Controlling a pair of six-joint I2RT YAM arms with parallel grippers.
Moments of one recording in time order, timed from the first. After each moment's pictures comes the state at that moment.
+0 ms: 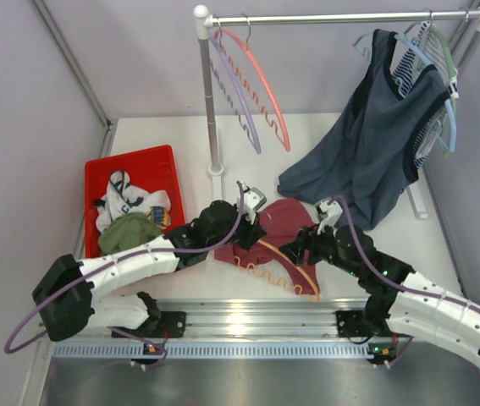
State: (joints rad) left arm -0.93 1.24 0.73 0.09 0.08 -0.23; right arm 0.90 0.68 0.41 -0.07 0.01 0.52
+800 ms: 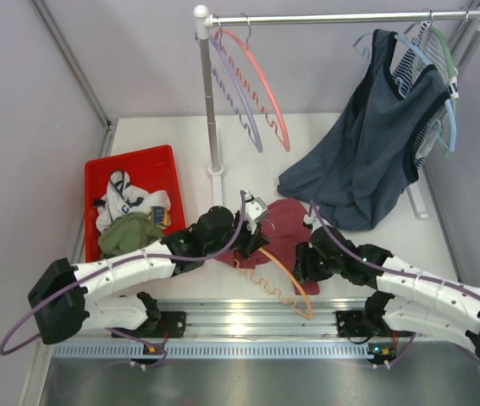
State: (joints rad) left arm -0.97 1.19 0.70 0.09 0.15 -0.16; right arm 0.90 0.89 0.50 -0.51 0.00 0.68
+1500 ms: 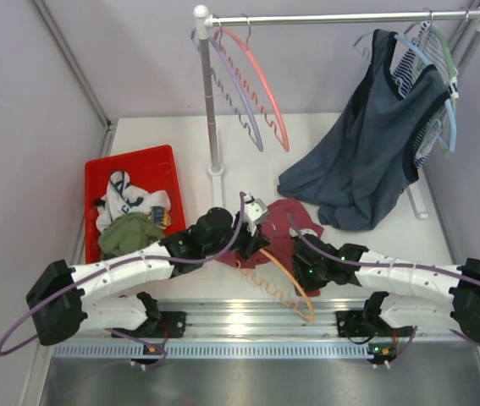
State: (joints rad) left arm -0.98 1.17 0.69 0.09 0.16 -0.15; right arm 1.00 1.11 0.51 -0.53 0.02 0.66
